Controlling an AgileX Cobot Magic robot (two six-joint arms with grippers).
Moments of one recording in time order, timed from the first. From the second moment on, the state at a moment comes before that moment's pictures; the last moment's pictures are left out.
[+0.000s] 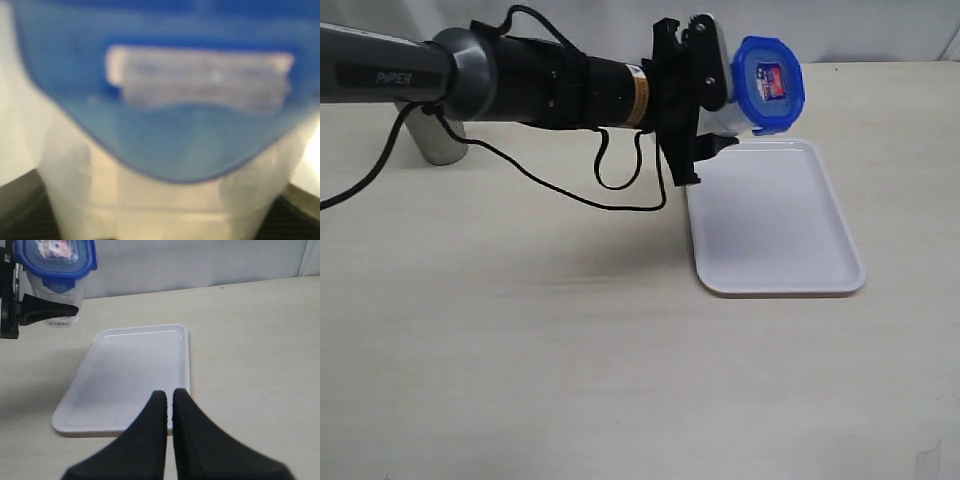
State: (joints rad) left arm -0.65 2.17 -1.52 1.40 -0.30 -0.45; right arm 0.10 0.01 0.00 -0.08 0.36 0.18
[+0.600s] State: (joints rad) left arm -0.85 2.17 -1.54 1.73 0.24 -0.41; right arm 0.10 0.01 0.00 -0.06 0.36 0.18
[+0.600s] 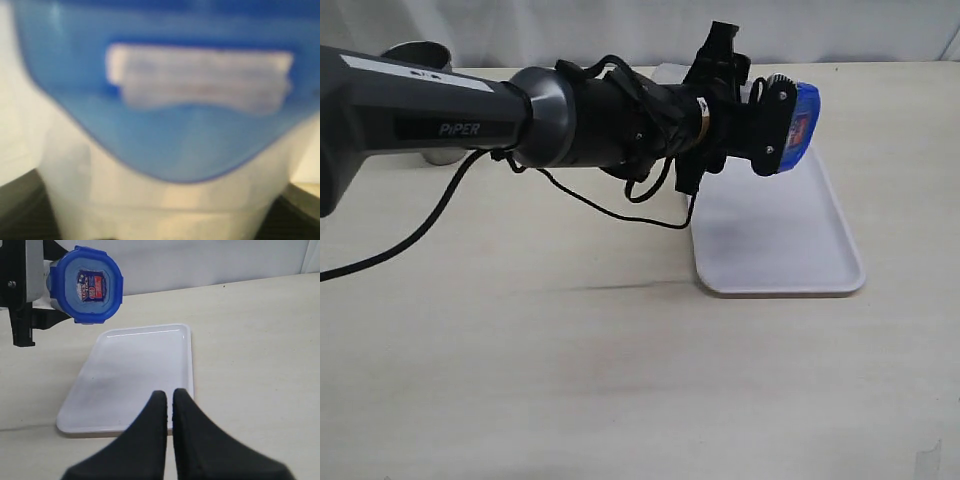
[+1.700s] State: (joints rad) left arm -0.94 2.17 -1.54 1.71 0.40 -0.29; right arm 0.10 0.01 0.00 -0.06 0.36 0.18
